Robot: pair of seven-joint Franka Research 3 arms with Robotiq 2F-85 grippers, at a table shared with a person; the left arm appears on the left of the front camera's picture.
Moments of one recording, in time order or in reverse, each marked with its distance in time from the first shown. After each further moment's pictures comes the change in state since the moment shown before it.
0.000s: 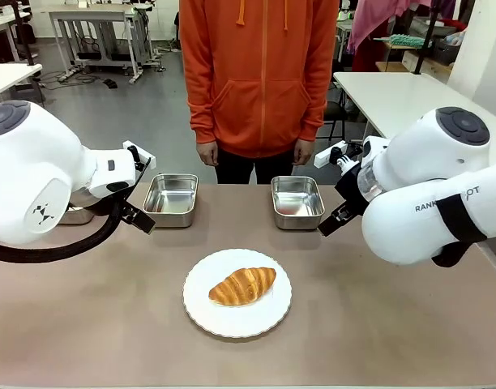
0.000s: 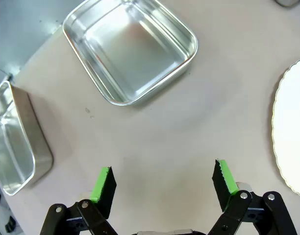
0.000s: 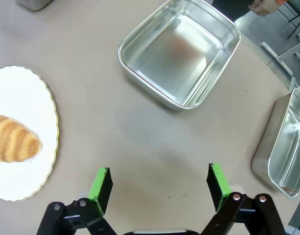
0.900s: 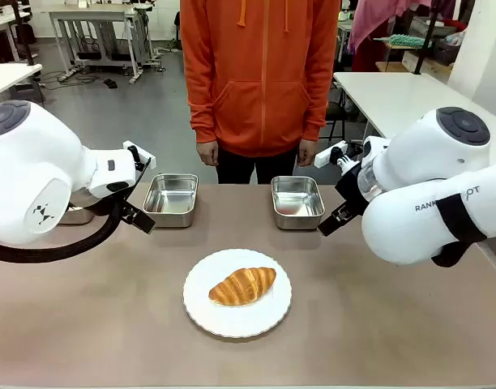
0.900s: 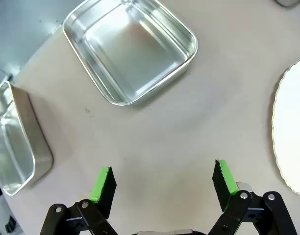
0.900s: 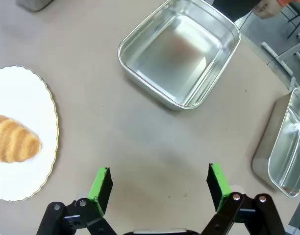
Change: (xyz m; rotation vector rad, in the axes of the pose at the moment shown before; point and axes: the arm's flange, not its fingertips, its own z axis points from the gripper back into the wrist) left arm 0.000 0.000 0.000 0.000 0.000 -0.001; right arm 0.000 0.000 0.000 0.001 0.000 -0.003
